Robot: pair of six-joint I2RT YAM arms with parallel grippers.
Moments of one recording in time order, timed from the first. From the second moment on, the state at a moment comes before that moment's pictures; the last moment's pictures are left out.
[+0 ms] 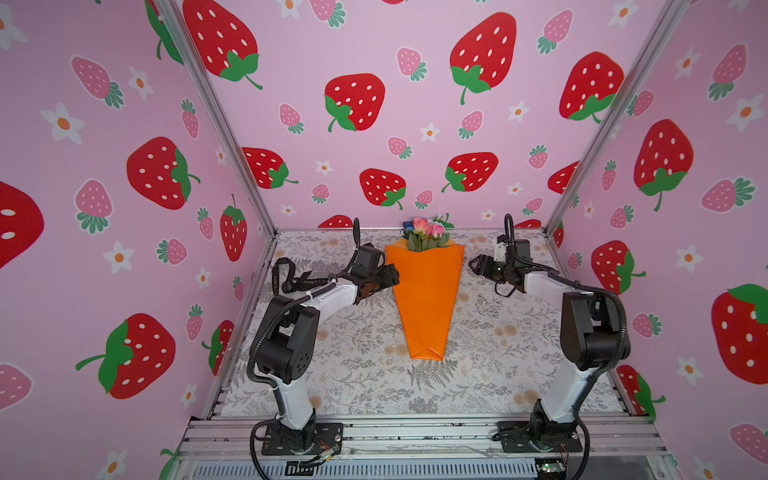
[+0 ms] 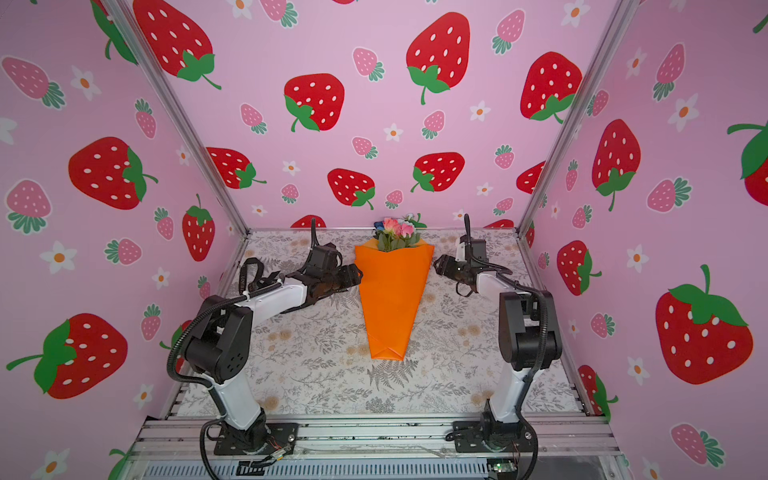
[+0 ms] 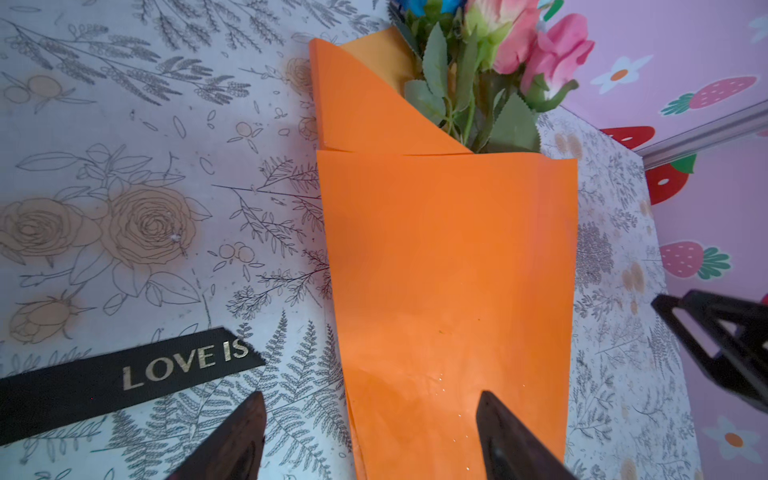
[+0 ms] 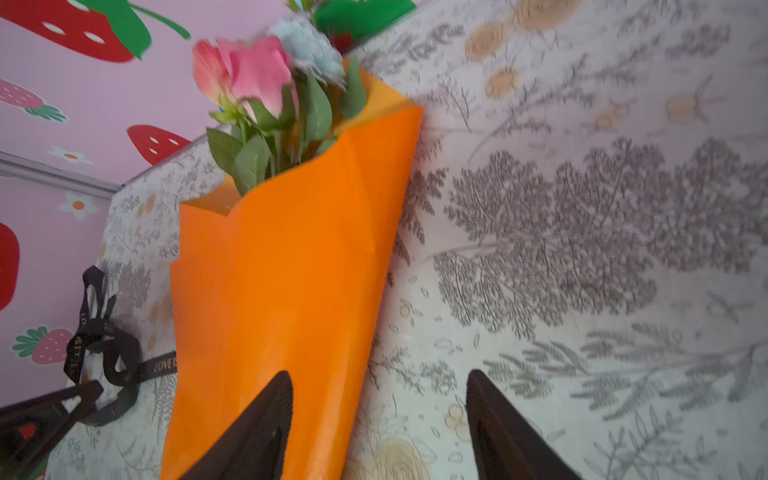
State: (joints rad) left arm -0.40 1.85 1.21 -0.13 0.11 -0.62; right arm 0.17 1.82 1.11 -0.04 -0.37 0.42
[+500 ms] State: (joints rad) left arm -0.39 2.03 1.26 -0.10 0.27 -0.68; right arm 0.25 1.83 0.93 0.17 -0.50 0.53
